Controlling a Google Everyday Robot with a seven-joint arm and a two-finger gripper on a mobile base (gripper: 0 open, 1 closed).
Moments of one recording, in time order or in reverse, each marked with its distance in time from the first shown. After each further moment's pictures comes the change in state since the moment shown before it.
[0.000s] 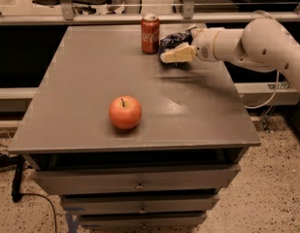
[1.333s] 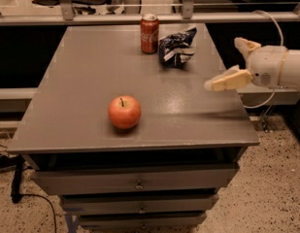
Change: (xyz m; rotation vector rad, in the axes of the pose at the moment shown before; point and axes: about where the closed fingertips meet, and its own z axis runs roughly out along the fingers) arm 0.027 0.034 -0.150 -0.116 -0.074 -0.096
